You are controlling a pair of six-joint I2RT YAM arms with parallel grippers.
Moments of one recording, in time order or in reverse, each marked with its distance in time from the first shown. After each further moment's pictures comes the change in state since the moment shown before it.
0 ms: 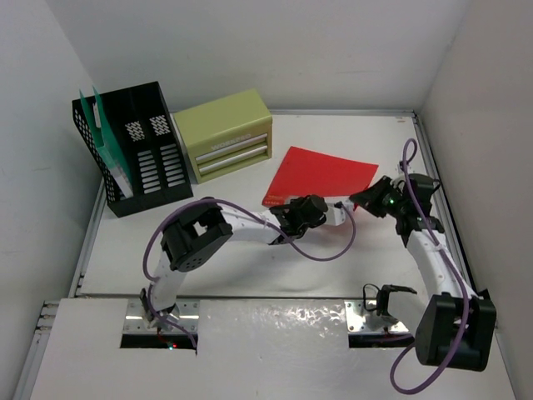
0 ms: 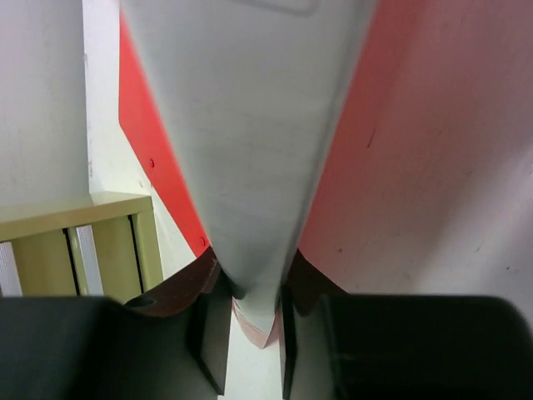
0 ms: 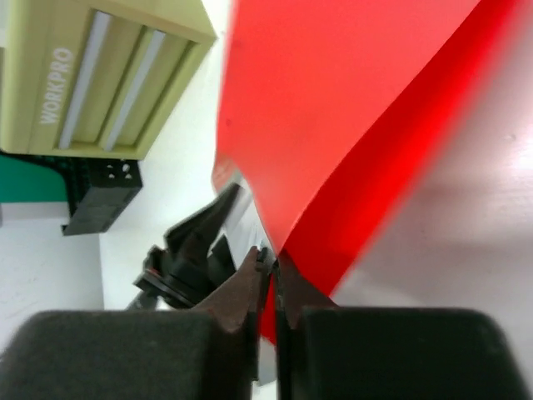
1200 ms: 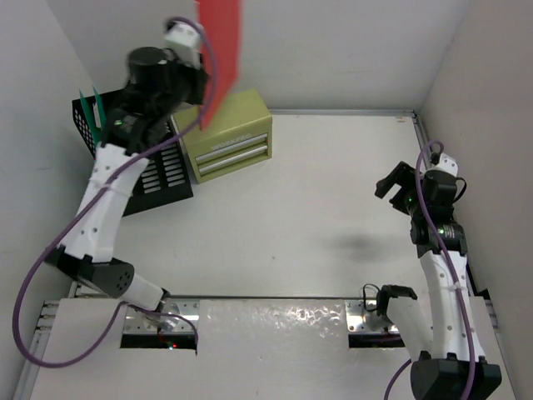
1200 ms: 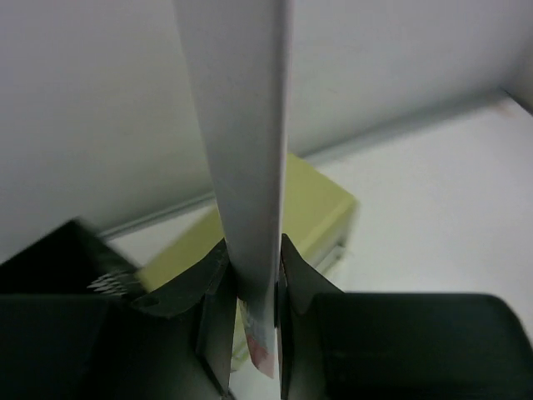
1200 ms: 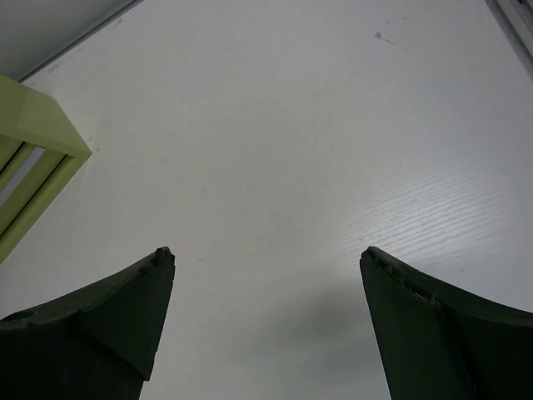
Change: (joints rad) left arm 0.642 -0.562 0.634 -0.689 0.500 -0.602; right arm 0.012 -0.253 0.260 -0.442 0.554 -0.230
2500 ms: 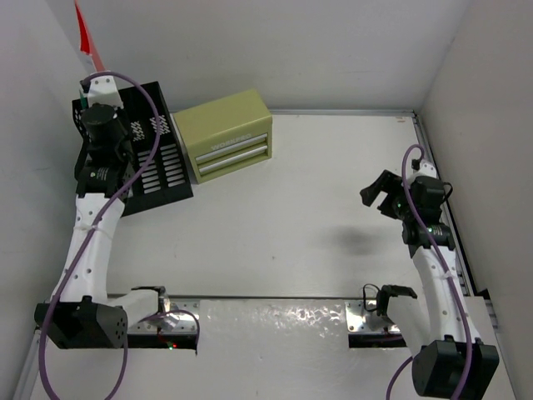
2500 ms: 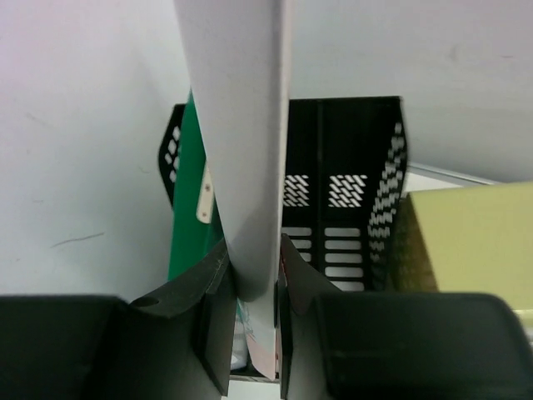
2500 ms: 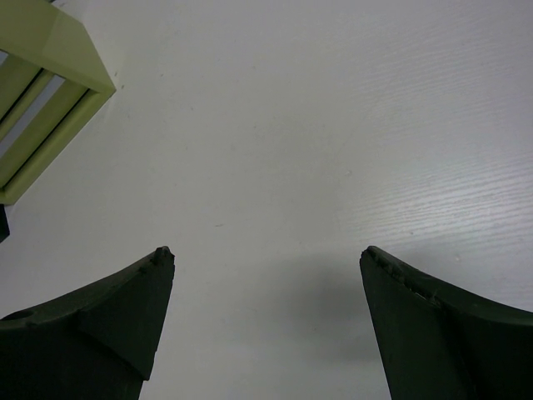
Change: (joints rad) left arm 0.420 -0.380 -0.628 0.314 -0.447 -0.039; right arm 0.000 0.047 -0.166 0.172 -0.201 -0.025
